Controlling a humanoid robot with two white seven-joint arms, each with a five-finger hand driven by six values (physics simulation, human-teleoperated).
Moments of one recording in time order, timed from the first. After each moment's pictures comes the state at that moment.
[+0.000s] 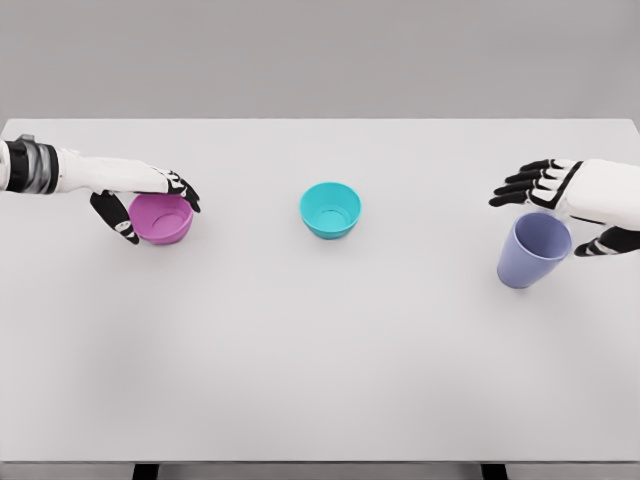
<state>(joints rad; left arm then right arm) -1.12 0.78 -1.28 -1.01 0.02 -0.61 -0.61 -0.30 -1.12 0.21 -1.75 0.10 -0.61 0.61</state>
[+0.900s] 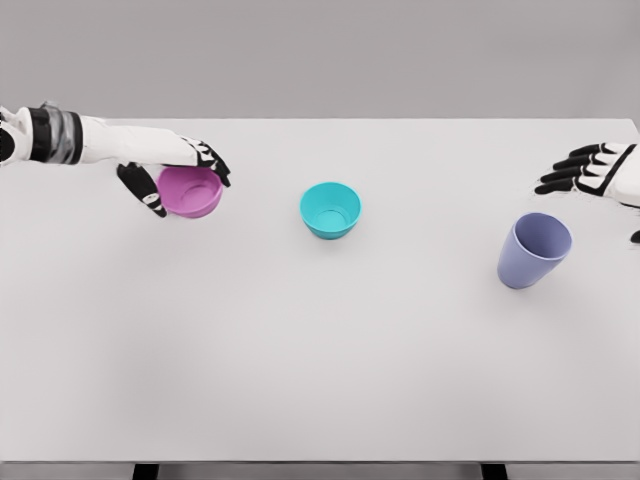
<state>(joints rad) -1.18 0.73 -1.27 -1.05 0.01 -0.61 -0.61 -0.29 -1.28 0.17 -1.75 0.10 -0.61 0.61</state>
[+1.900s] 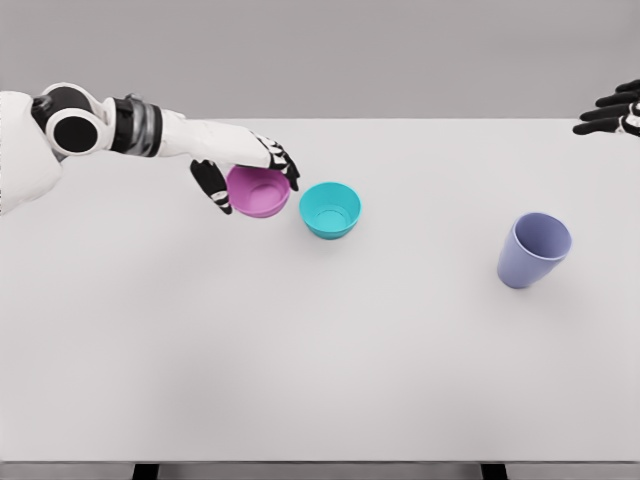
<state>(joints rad) -1.21 0.56 -1.27 -1.05 -0.03 -0.61 -0.61 -0.29 -1.28 0.02 -1.75 0.09 -0.61 0.61</state>
